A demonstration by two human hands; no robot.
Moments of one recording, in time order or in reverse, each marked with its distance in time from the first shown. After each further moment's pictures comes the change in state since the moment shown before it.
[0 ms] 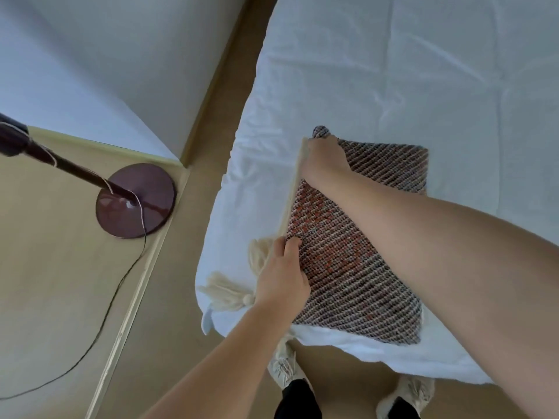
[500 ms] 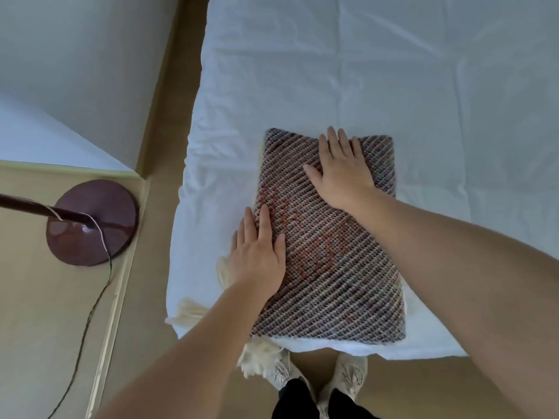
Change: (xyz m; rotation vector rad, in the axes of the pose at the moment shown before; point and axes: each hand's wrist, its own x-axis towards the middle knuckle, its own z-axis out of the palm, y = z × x) left_hand 0.067 -0.007 0.012 0.274 -0.031 0.041; right_hand -0.009 0.113 0.024 -0.323 0.012 0.003
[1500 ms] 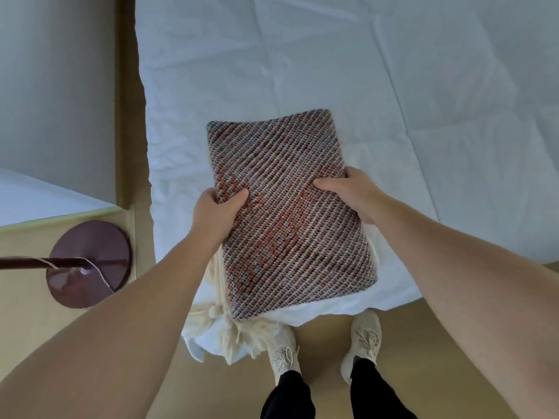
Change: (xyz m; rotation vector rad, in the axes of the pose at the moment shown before) left_hand 0.034 0.019 -0.052 -0.740 -0.052 -0.211; right_hand -0.127 0.049 0.009 1.494 -0.127 0.651
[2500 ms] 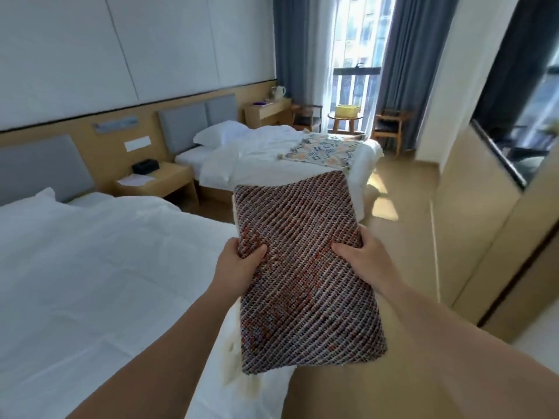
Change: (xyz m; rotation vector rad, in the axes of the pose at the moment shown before) left_hand -0.479 0.377 0.261 0.196 -0.862 0.922; right_hand -0.546 0.014 -0.402 0.309 1.182 -0.368
